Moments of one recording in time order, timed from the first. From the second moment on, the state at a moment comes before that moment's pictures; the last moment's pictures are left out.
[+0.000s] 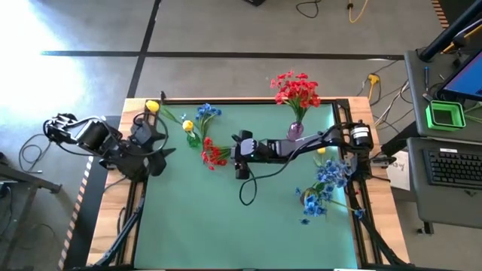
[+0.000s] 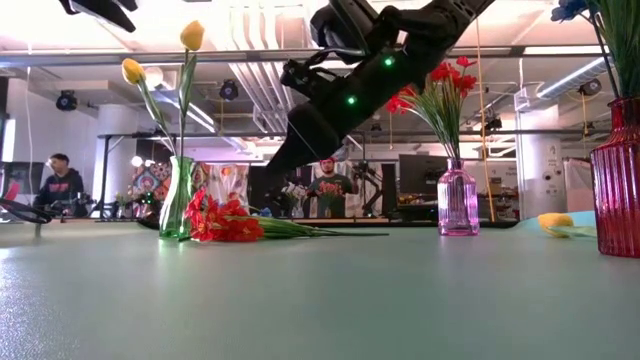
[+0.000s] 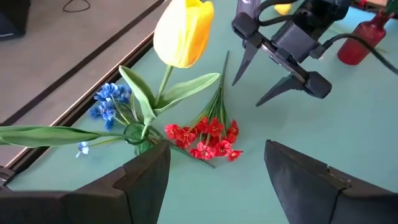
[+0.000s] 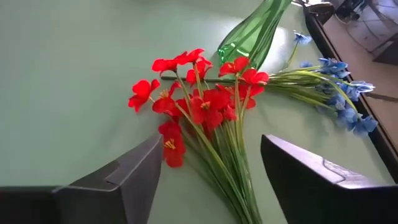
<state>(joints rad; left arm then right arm) -0.44 0.86 1.21 -1.33 -0.69 -0.79 -0.04 1.95 1.23 0.13 0.21 -0.24</state>
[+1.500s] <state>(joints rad) -0.44 1.03 1.21 -1.19 -0.76 -0.76 -0.18 2.13 1.13 0.41 0.11 -0.30</state>
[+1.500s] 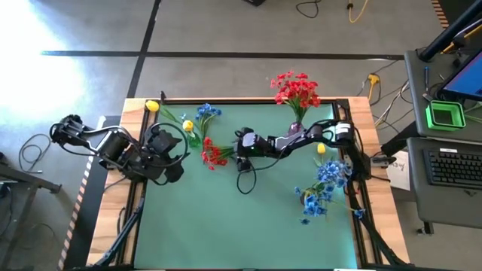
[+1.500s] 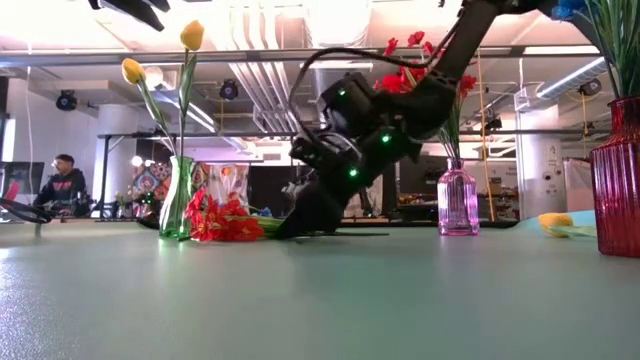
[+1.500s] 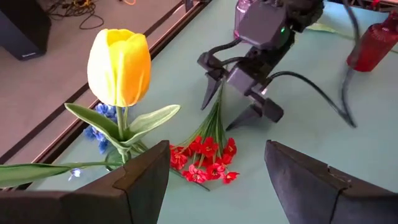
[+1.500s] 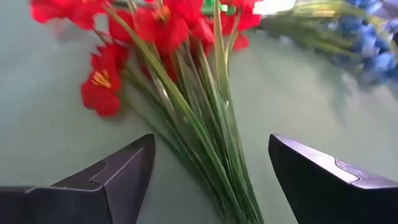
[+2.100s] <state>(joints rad) -0.44 1.05 1.21 -1.15 -0.78 -0.71 -0.19 2.19 1.30 0.12 0.02 -0.17</state>
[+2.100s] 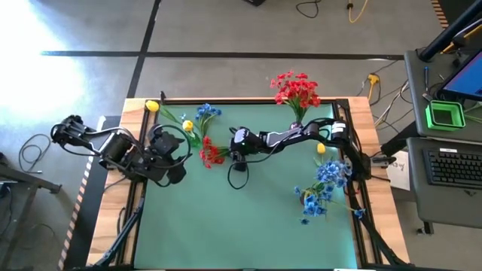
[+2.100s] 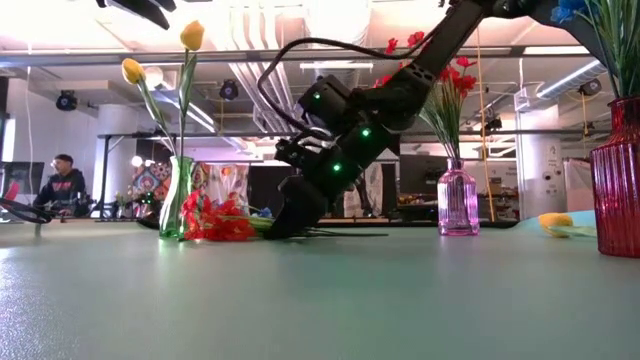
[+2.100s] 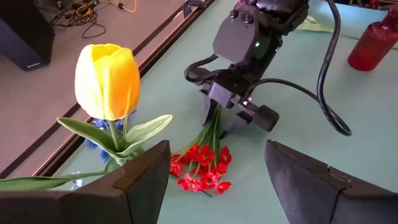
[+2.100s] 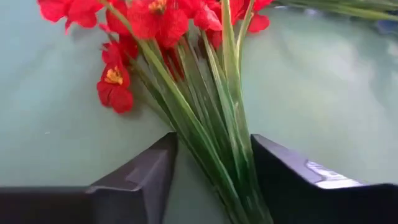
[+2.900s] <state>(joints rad) -0.44 1.10 1.21 -1.14 -0.83 -0.68 -0.15 1.80 1.06 0.28 -0.09 -0.18</state>
